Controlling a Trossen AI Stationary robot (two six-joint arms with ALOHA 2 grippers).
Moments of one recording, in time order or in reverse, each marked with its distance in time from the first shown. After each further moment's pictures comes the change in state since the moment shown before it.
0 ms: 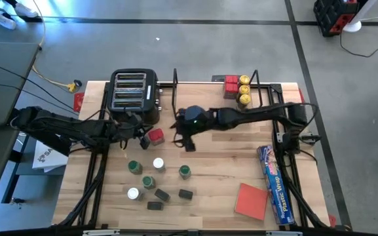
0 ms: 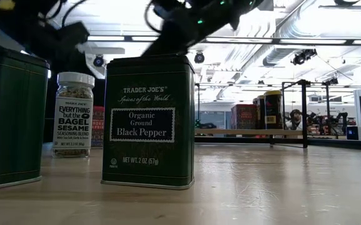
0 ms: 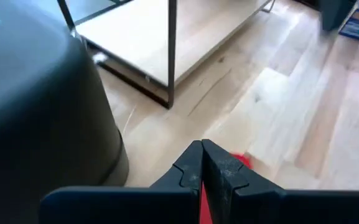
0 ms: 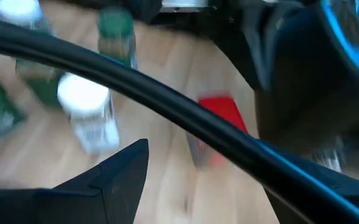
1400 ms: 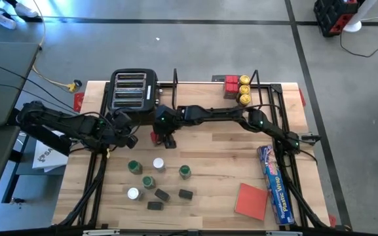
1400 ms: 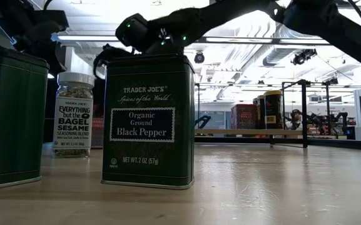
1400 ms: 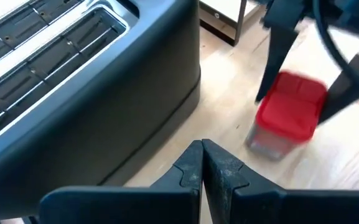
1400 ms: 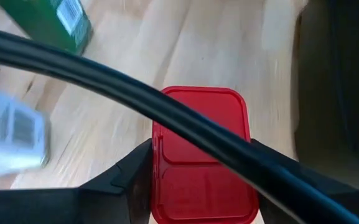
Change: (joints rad) left arm -0.160 -0.031 0.257 -0.795 -0.121 -0.383; right arm -0.065 0.541 0.693 -0.439 -0.082 -0.049
